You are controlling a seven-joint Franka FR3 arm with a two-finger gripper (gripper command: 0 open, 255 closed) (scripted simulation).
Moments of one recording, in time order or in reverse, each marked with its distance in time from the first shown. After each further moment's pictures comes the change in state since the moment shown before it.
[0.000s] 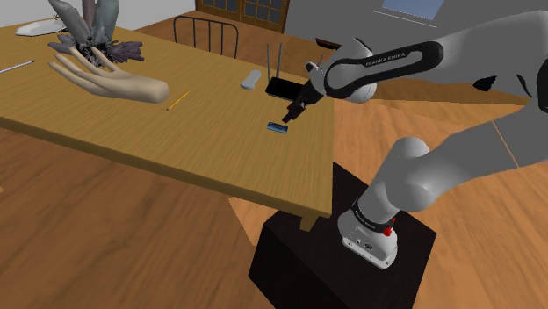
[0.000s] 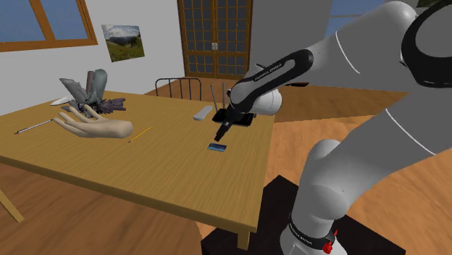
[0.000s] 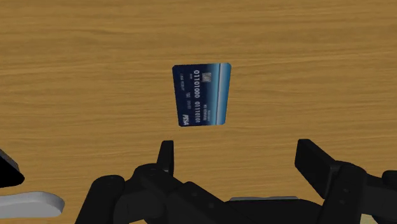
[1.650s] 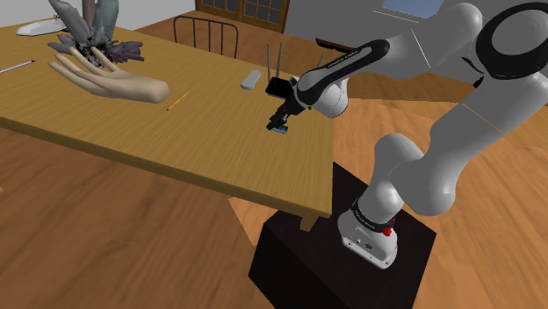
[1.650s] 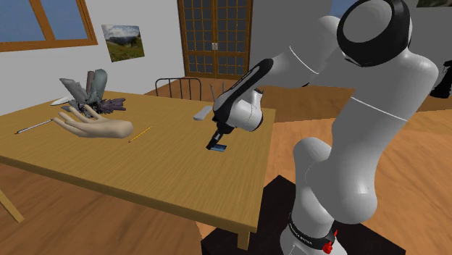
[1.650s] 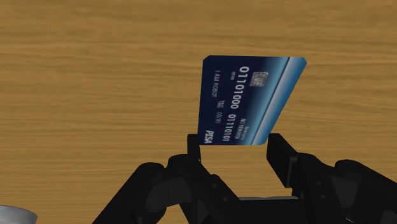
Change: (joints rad) arm 0.604 0.245 -0.513 0.076 0.350 0.322 -0.390
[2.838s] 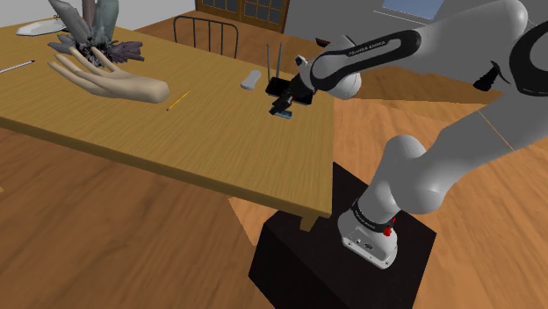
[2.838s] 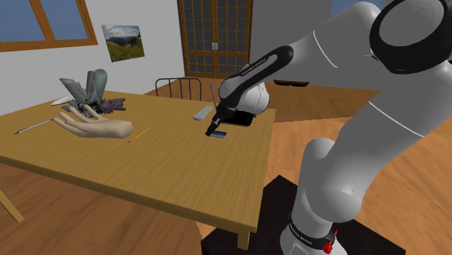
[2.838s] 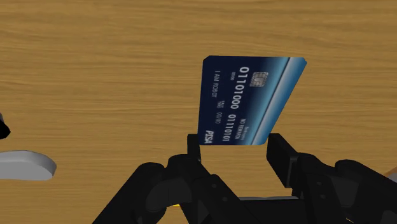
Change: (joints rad) arm -0.384 -0.115 0.352 0.037 -0.242 -0.215 0.255
